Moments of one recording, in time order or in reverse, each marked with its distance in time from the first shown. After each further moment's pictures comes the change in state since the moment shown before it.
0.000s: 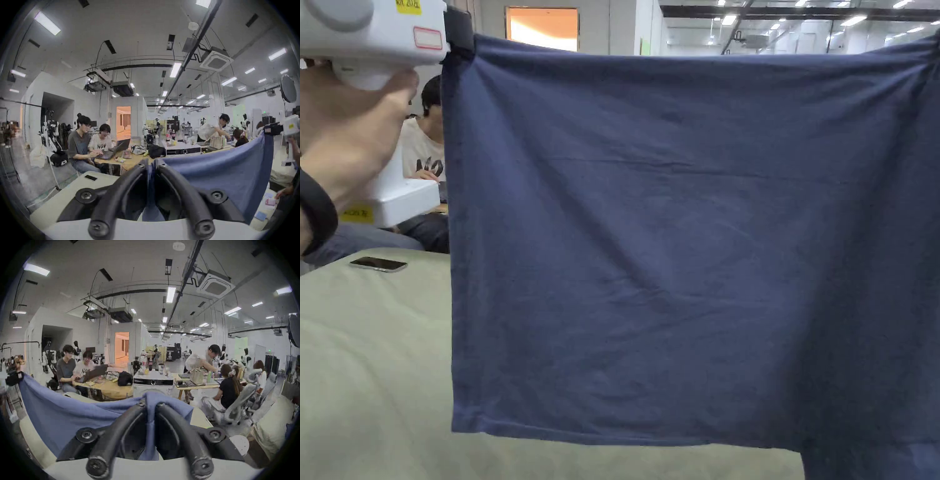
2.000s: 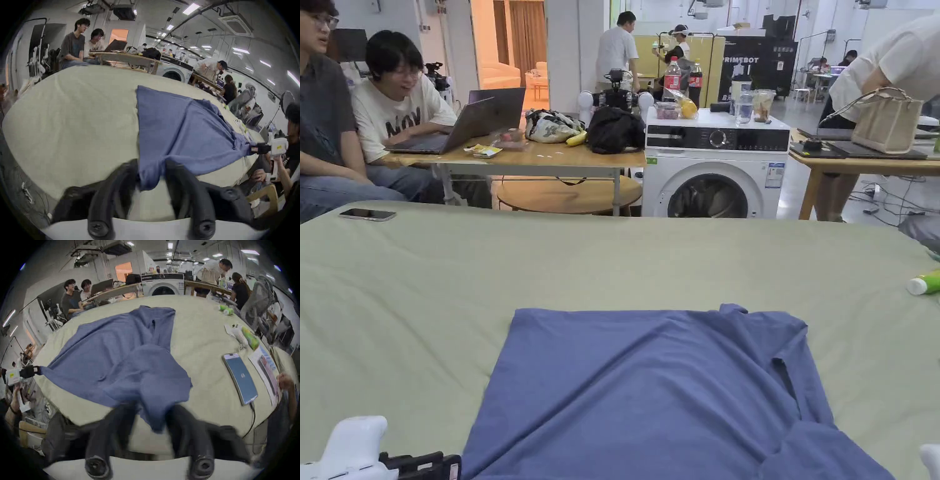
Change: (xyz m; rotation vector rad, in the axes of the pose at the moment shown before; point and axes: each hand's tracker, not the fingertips) left arm -0.020 -0.405 0.243 -0.708 -0.138 0.176; right arm 0.012 -0.493 0.218 -0.730 0.121 -0.087
